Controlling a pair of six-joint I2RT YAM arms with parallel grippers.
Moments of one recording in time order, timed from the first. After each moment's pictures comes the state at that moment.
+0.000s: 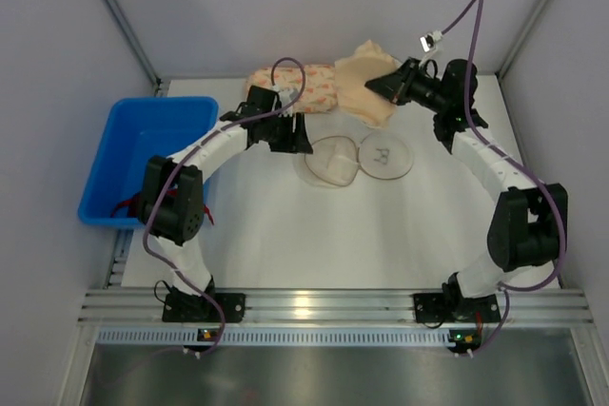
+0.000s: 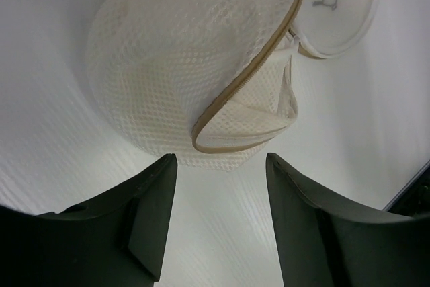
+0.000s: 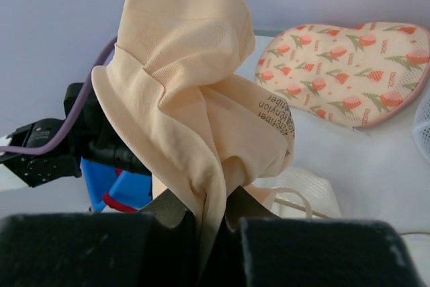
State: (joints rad) left arm -0.37 1.82 1.39 -0.40 0.45 -0.28; right arm 0.17 1.55 1.22 0.32 -0.70 0.64
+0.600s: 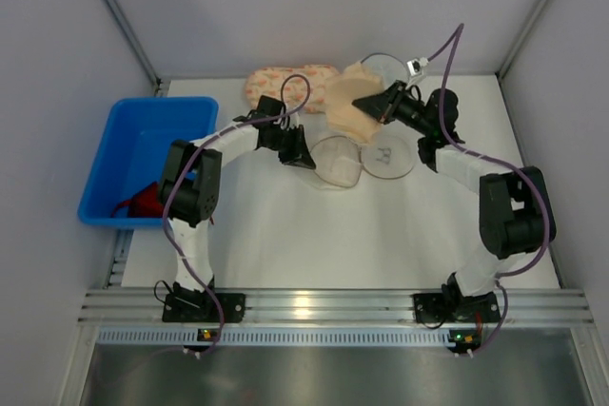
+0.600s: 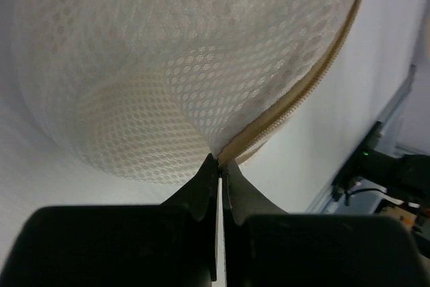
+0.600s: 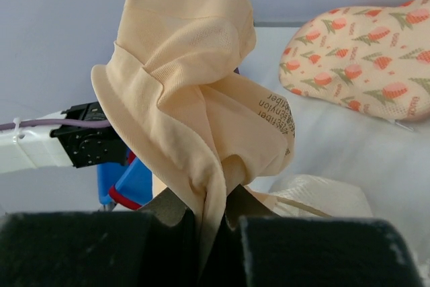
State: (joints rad) left arm -0.36 2.03 1.42 -0.40 0.64 -0.36; right arm 0.22 1.66 1.01 0.74 -0.71 0.78
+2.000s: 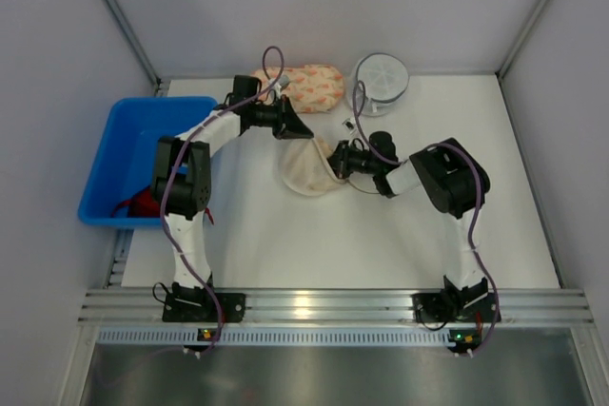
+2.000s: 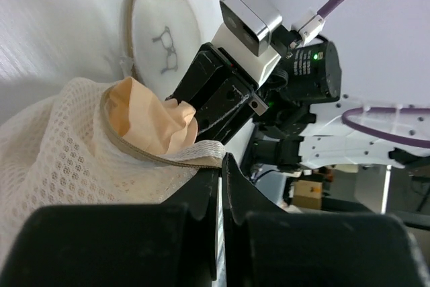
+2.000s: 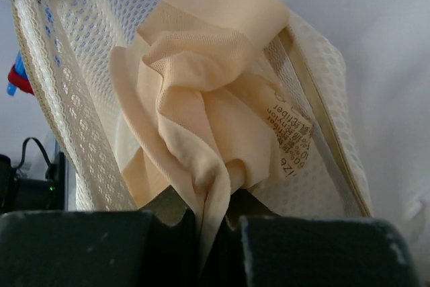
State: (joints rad) left arm -0.22 2.07 1.51 -0.14 1.12 -0.65; right arm 0.46 2.13 0.91 0.99 -0.72 0.66
